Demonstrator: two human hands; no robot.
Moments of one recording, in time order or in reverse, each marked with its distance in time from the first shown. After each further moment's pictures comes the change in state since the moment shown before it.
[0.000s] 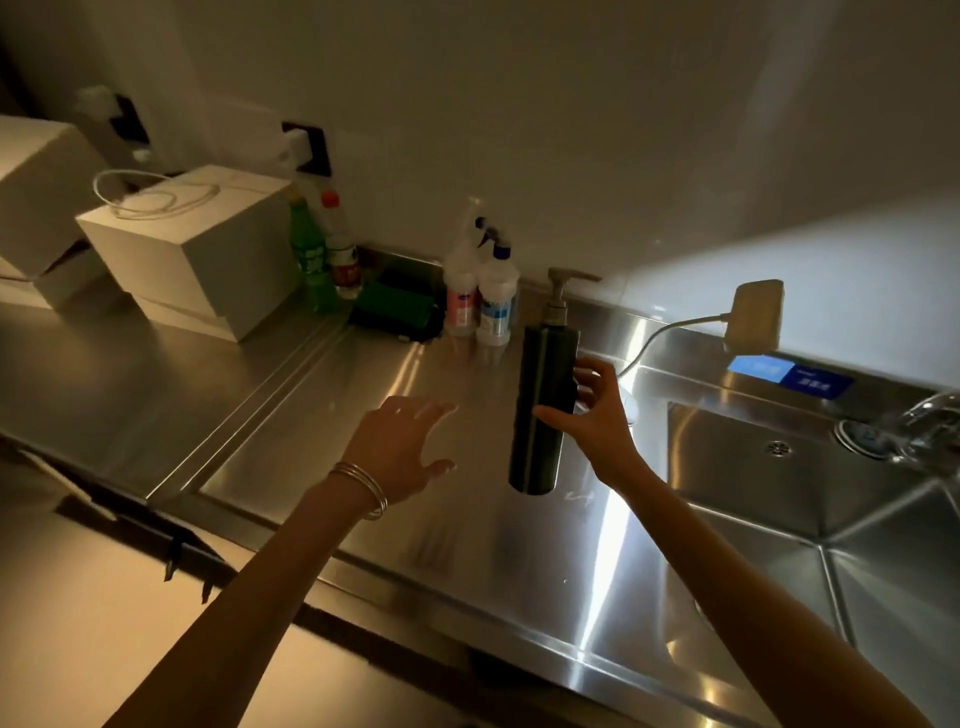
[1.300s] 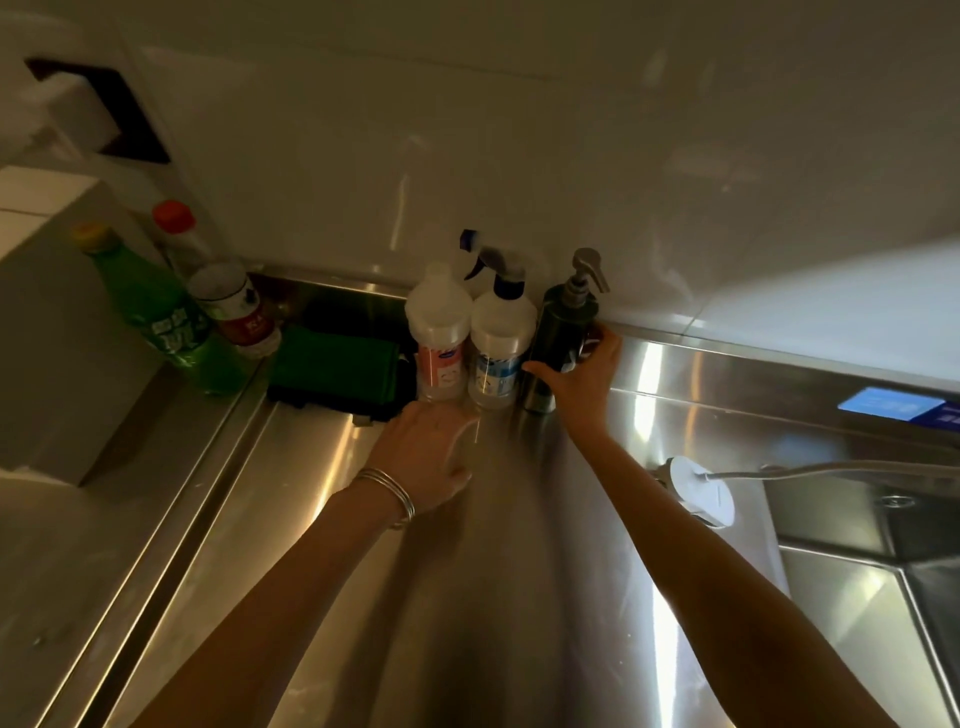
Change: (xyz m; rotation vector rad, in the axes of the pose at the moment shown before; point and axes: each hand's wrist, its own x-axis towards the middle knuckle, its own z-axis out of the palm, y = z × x) left_hand 0.270 -0.111 0.082 -0.077 -0.321 0.100; right_hand 0.304 0.152 0.076 -0.303 0.440 0.055
